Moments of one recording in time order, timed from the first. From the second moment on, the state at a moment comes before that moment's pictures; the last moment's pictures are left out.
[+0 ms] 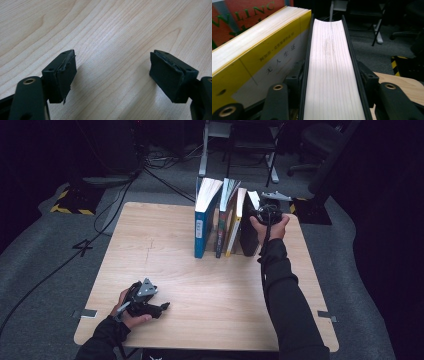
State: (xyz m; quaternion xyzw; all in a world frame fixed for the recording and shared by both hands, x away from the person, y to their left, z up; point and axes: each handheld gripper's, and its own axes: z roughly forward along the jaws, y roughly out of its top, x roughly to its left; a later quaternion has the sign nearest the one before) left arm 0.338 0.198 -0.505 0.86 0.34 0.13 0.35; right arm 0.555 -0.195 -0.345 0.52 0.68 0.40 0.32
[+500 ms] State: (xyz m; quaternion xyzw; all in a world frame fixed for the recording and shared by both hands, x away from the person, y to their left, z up) left arm 0.337 0.198 -0.505 0.86 0.34 0.13 0.35; right arm 0.533 -0.209 -0.347 0.48 0.72 0.40 0.31
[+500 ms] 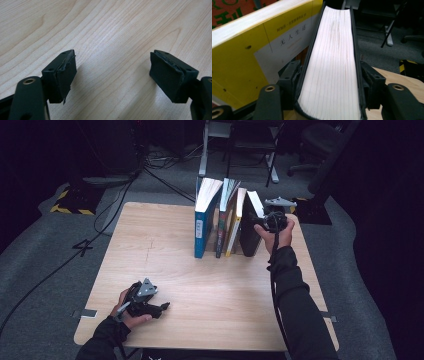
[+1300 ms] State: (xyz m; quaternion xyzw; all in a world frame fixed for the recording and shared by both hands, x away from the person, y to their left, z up) left arm 0.337 0.198 -0.505 0.86 0.34 0.13 0.35; right arm 0.514 -0.214 -0.367 0.43 0.78 0.35 0.28
